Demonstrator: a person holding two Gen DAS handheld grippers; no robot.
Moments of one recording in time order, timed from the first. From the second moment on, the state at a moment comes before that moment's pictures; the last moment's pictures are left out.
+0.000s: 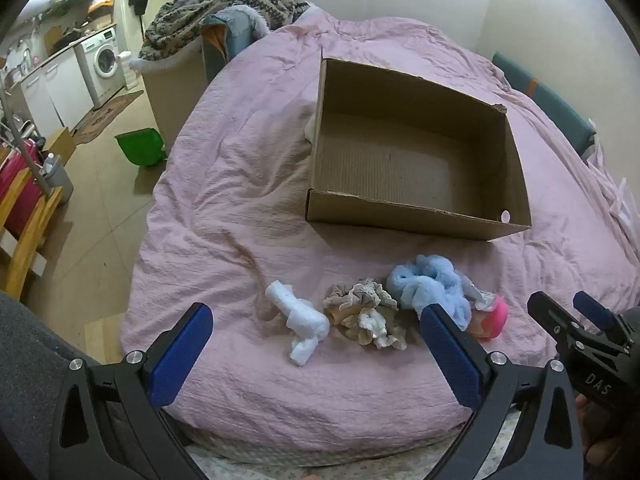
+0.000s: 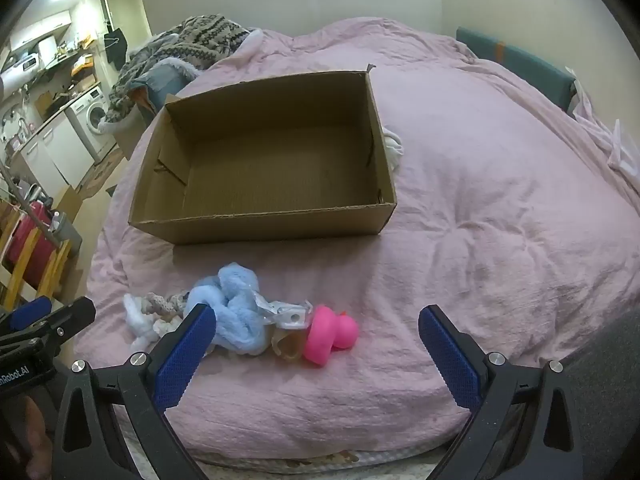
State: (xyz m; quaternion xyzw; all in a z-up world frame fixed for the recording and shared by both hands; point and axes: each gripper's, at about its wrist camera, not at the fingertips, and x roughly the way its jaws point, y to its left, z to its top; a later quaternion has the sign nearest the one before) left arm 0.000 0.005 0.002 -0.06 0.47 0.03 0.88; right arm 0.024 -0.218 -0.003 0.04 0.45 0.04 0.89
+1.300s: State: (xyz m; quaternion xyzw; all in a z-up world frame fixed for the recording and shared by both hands) left arm -0.001 0.000 0.004 -0.05 0.46 0.03 0.88; right arm 0.024 -0.217 -0.003 0.04 0.45 0.04 0.89
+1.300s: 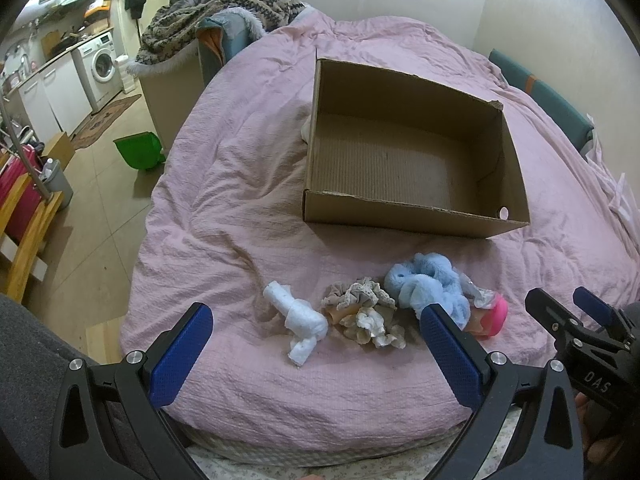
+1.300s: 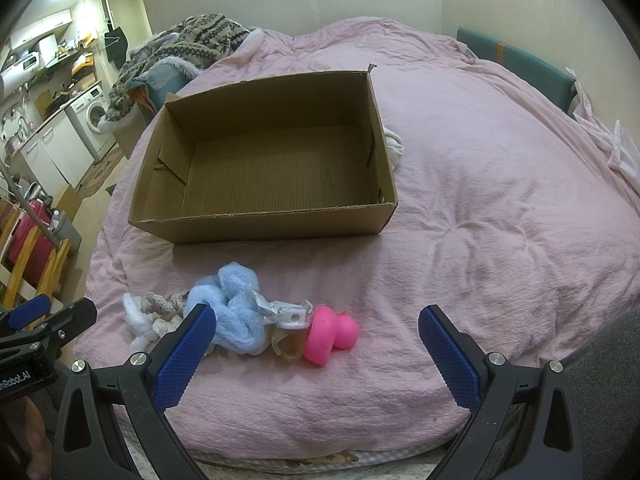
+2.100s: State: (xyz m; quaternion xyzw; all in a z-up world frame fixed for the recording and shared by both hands) left arm 0.028 0.012 0.023 -0.03 0.49 0.03 0.87; right arm 0.051 -0.263 0.014 0.14 0.47 0.07 0.87
